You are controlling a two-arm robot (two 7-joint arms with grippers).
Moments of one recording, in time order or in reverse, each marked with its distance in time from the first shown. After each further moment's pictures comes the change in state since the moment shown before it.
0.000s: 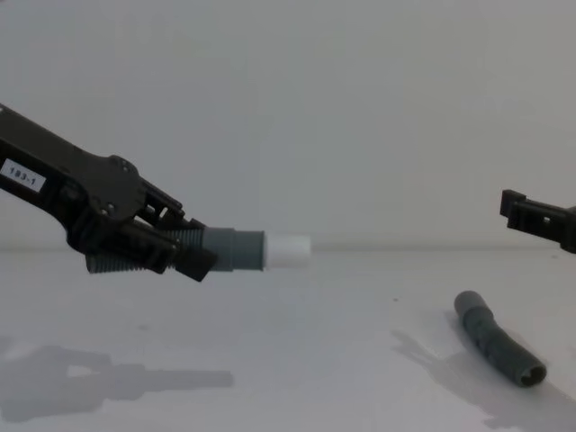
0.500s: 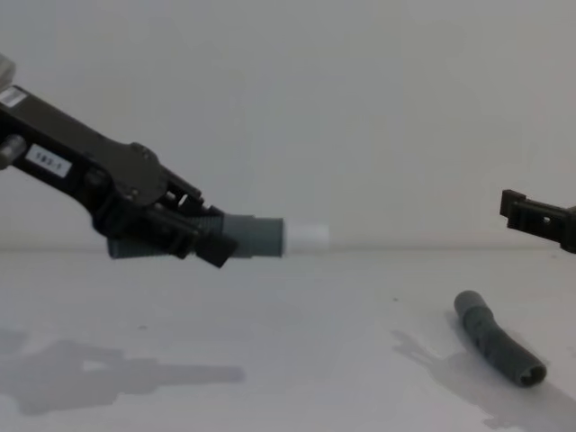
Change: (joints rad) left arm -0.028 -0.039 0.005 0.005 0.028 0.025 -0.008; right arm 0.000 0.000 0.000 0.000 0.000 0.000 0.000
